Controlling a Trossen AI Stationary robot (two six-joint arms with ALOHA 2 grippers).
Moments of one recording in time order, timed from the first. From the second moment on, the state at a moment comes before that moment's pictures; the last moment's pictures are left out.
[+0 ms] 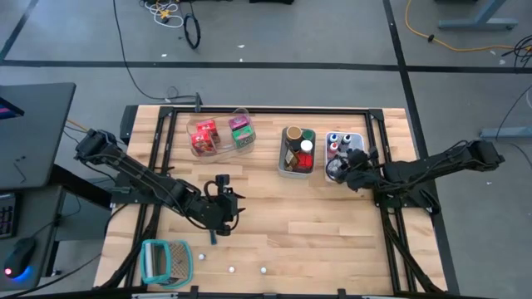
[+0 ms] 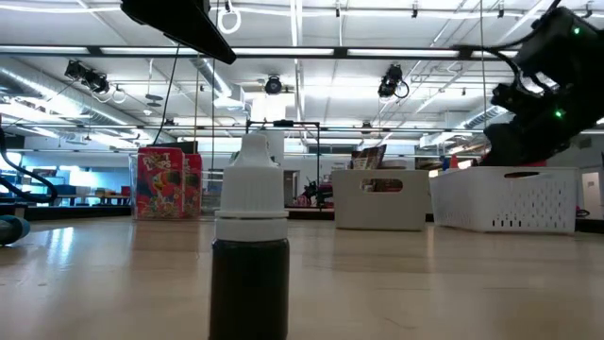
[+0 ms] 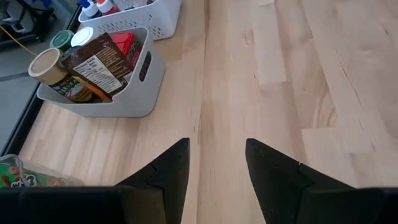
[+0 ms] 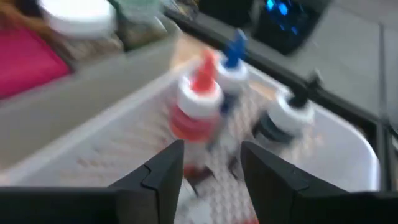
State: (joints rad) left arm -0.49 1.39 0.98 -0.37 -0.60 -0.18; right arm 0.14 0.81 0.26 -0.47 0.95 0.72
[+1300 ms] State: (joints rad) left arm -0.51 1.39 0.98 -0.43 -0.29 -0.61; right arm 0.14 0.81 0.26 0.76 0.28 -0.39
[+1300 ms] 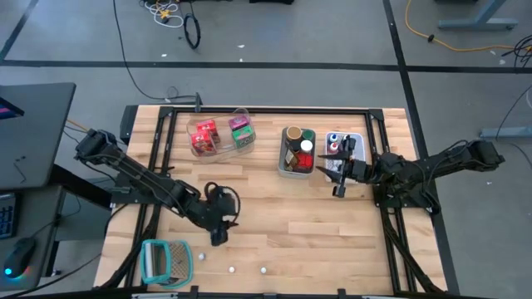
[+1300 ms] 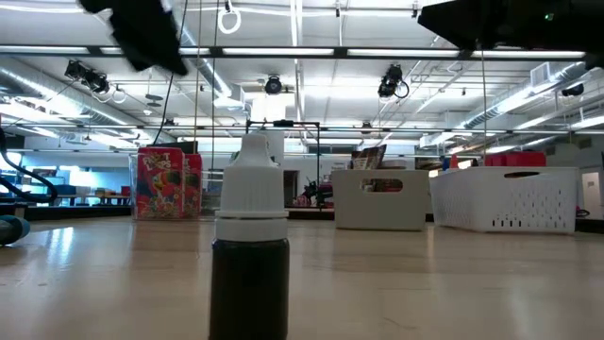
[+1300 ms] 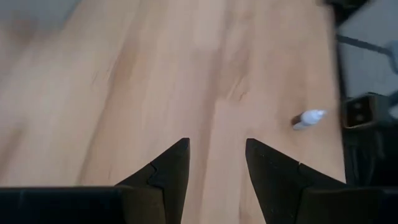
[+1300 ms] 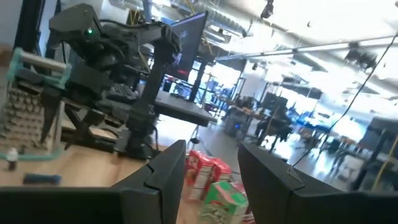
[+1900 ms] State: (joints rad) left arm -0.49 1.48 0.98 -0.80 -0.08 -1.74; right arm 0.14 0.82 0.26 0.80 0.28 -0.56
